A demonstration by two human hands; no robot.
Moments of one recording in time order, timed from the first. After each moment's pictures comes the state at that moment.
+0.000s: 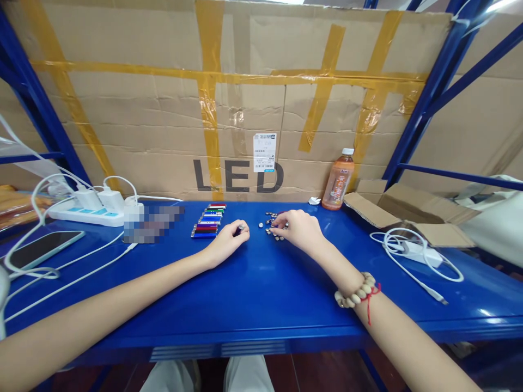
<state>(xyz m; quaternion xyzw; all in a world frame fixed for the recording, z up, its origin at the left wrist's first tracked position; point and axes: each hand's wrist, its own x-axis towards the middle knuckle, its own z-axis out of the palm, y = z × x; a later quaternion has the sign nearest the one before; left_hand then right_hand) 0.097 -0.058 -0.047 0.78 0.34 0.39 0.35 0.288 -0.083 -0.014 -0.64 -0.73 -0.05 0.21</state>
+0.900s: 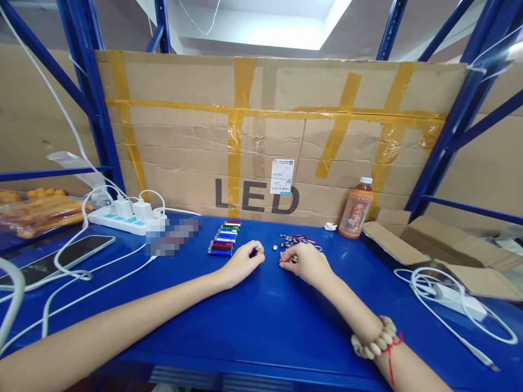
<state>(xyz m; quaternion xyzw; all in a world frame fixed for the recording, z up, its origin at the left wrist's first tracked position) 0.096 -0.065 -0.042 0.76 0.37 0.40 0.36 0.271 -0.087 -0.020 -0.65 -0.74 0.06 0.14</state>
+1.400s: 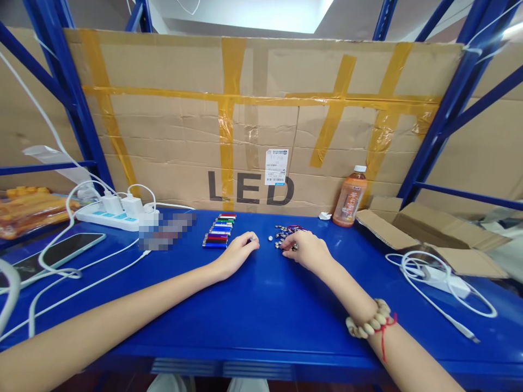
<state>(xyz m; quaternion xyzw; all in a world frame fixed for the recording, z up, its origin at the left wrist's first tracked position) 0.095 -0.063 -0.041 0.74 0.37 0.39 0.39 0.279 -0.088 -0.013 -0.69 -0.71 0.05 0.12</state>
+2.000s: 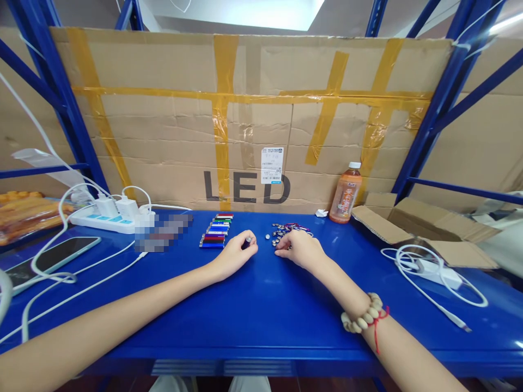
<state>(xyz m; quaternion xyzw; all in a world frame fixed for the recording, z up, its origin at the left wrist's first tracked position) 0.098 -0.066 -0.042 0.78 0.36 0.39 0.33 0.277 -0.084 -0.019 -0.69 -0.71 0.04 0.14</state>
